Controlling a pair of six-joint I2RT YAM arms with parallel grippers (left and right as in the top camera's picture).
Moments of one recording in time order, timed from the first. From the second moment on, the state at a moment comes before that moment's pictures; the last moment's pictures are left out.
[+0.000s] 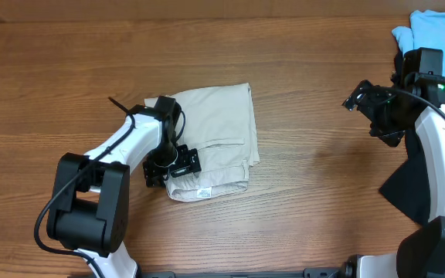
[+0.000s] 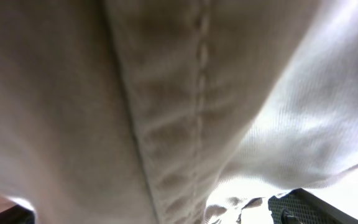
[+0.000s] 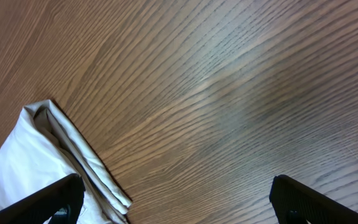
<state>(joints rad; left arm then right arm) -0.25 1.87 1.13 -0.99 0.21 -0.51 -0.18 1.60 1.41 -1.08 -0.22 0.51</state>
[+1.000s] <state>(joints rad) -0.15 1.88 1.69 -1.09 -0.17 -0.23 -0.18 1.60 1.41 -1.08 -0.22 0.51</state>
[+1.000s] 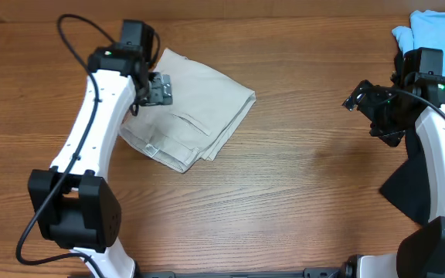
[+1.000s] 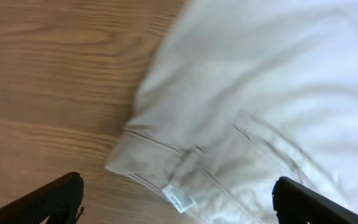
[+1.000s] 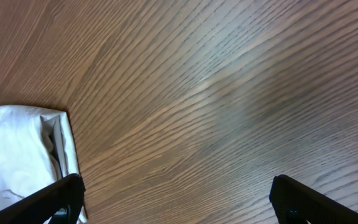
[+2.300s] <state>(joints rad) 0.03 2.24 1.70 -1.12 -0.09 -0.29 -0.18 1.60 1.41 -1.08 -0.22 0.51</state>
